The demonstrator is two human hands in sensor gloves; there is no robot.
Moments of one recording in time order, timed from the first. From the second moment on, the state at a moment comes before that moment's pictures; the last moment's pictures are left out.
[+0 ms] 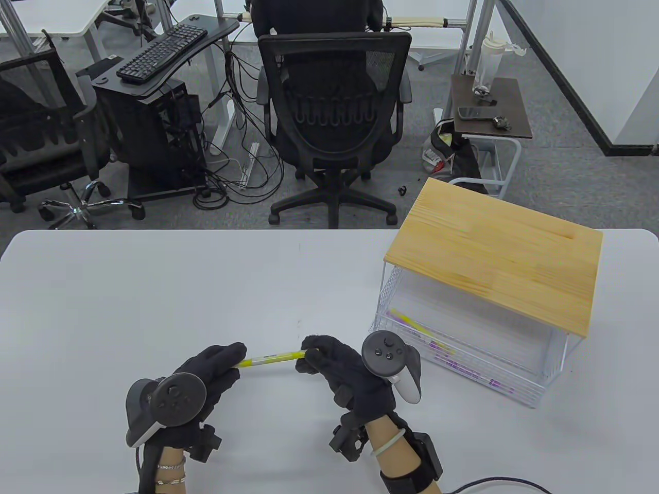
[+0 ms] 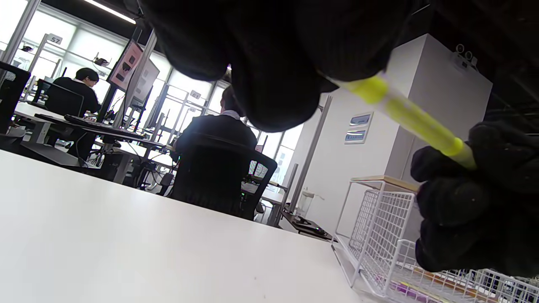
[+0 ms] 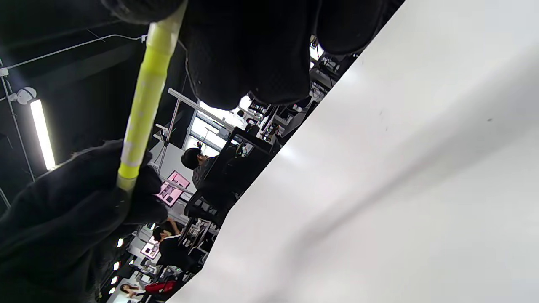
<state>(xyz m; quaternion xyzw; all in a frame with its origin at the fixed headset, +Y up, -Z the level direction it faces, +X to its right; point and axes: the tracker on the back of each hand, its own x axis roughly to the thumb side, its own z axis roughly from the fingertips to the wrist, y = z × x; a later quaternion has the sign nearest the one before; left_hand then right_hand) -0.250 -0.655 -0.287 0.14 -0.16 0.20 0.96 0.042 -0.708 -0.341 0.18 0.08 0.84 0.51</state>
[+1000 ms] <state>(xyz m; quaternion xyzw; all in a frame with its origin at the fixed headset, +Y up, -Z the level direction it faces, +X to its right) -0.247 -0.653 -0.283 0.15 -0.15 0.18 0.96 0.038 -0.715 -0.342 0.18 0.11 0.84 0.50</state>
